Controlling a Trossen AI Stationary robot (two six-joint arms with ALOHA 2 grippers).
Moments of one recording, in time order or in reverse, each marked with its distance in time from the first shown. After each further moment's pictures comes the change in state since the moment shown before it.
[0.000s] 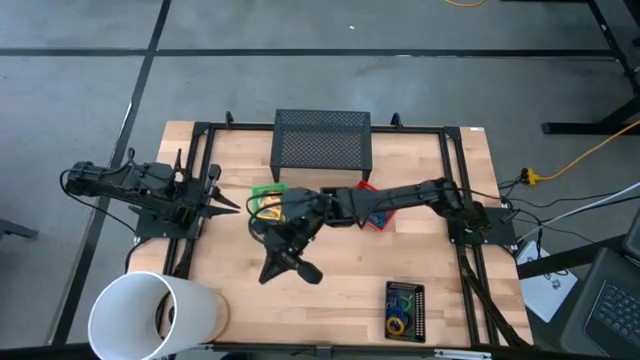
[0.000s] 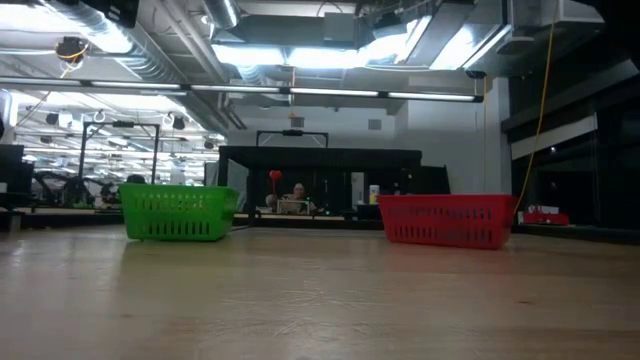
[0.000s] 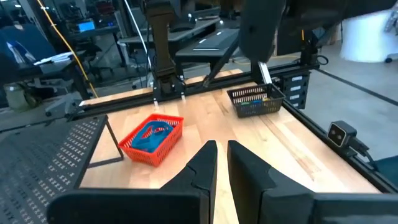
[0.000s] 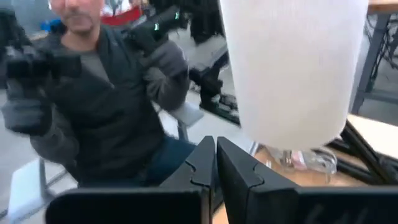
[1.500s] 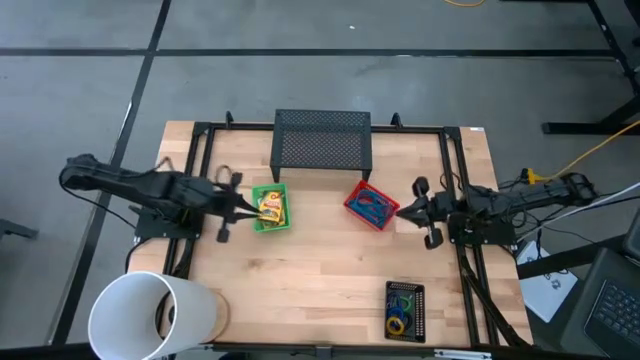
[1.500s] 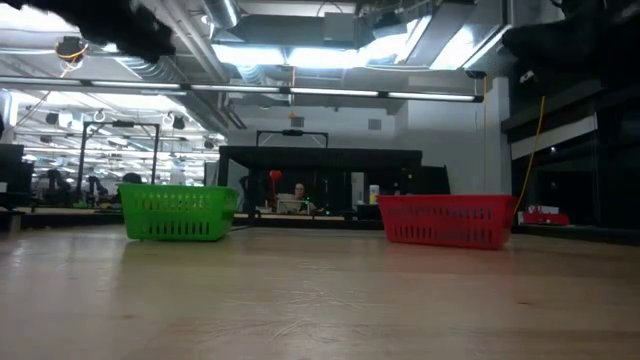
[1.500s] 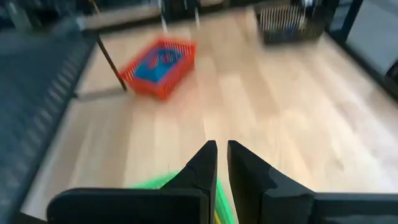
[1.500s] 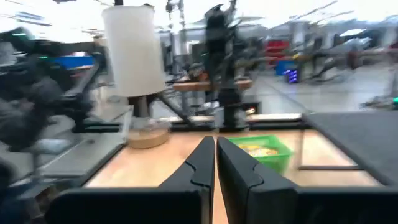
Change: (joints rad) left arm 0.000 0.300 0.000 0.031 -0.108 -0.055; right arm 0.000 -1.800 -2.134 0.734 0.778 -0.005
